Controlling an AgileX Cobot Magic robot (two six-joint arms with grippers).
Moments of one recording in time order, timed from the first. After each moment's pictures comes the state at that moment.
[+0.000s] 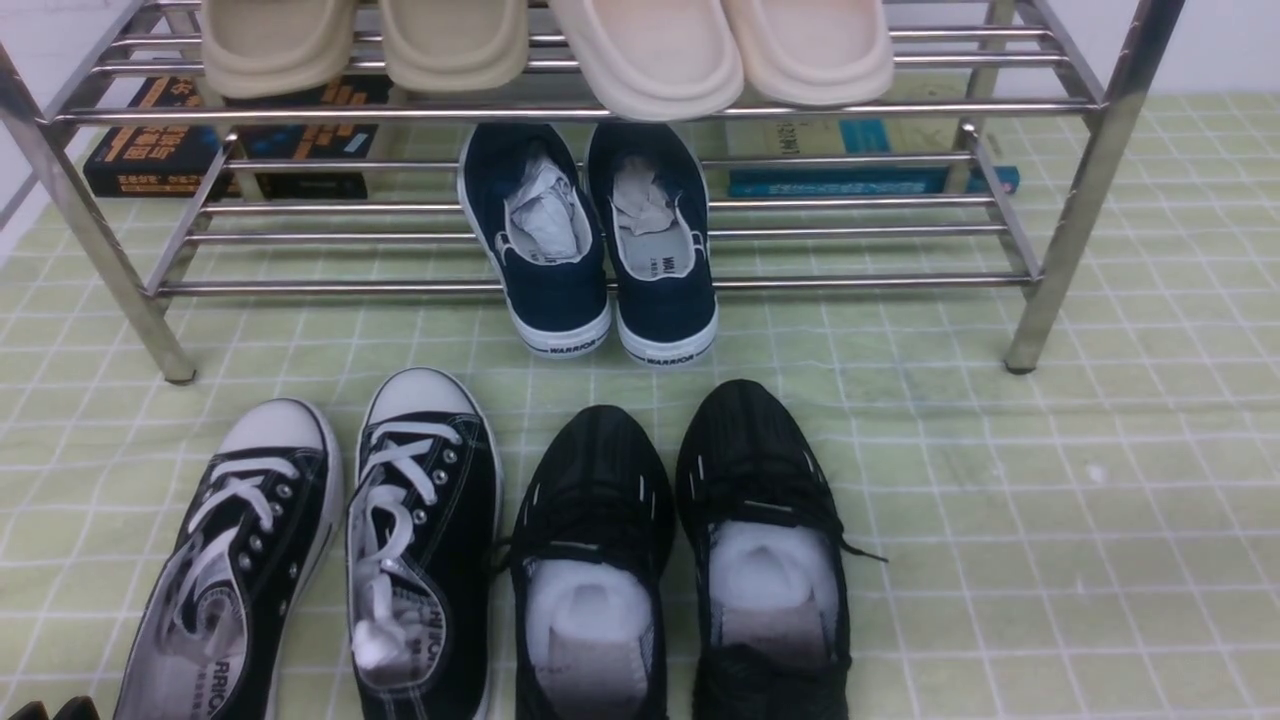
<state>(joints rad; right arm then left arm) -0.02 0.27 -0.38 0.78 0.45 -0.24 -0.07 -0.01 0.02 0.16 0.37 -0.21</state>
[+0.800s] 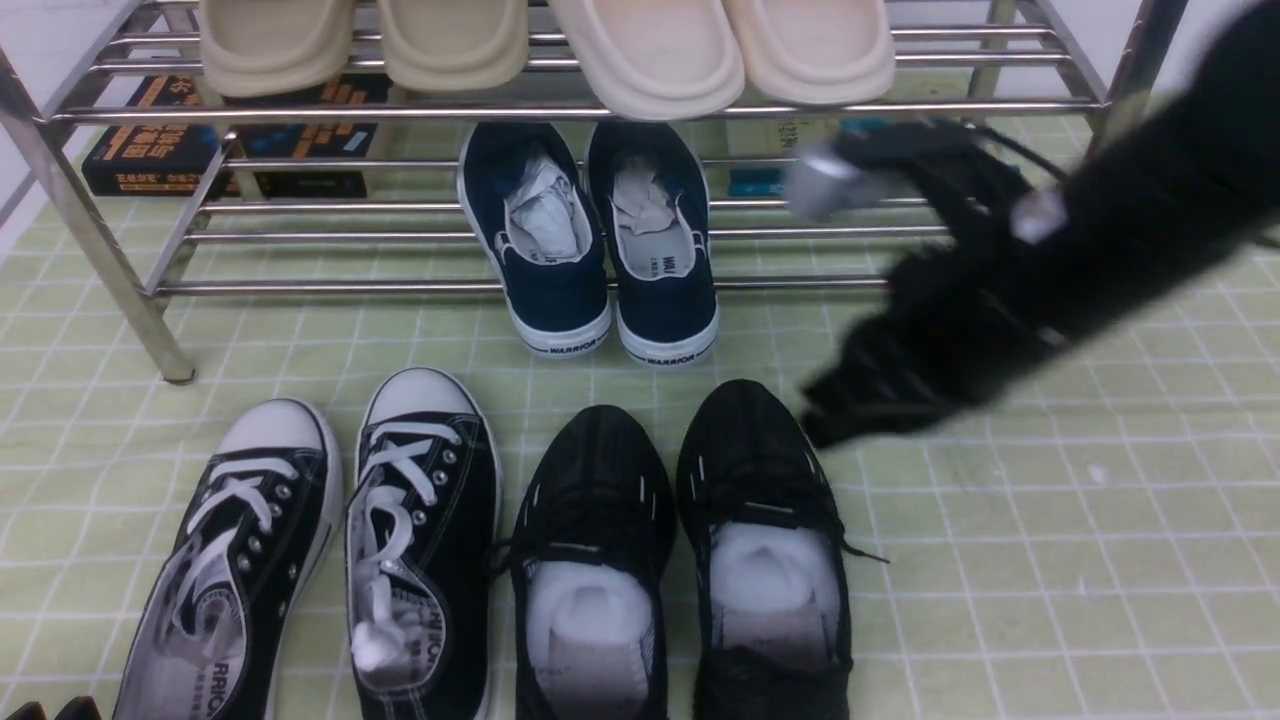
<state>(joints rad) 0.61 1.57 -1.40 0.33 0.95 -0.06 -0.07 -0.01 0.02 0.16 0.37 -0.21</state>
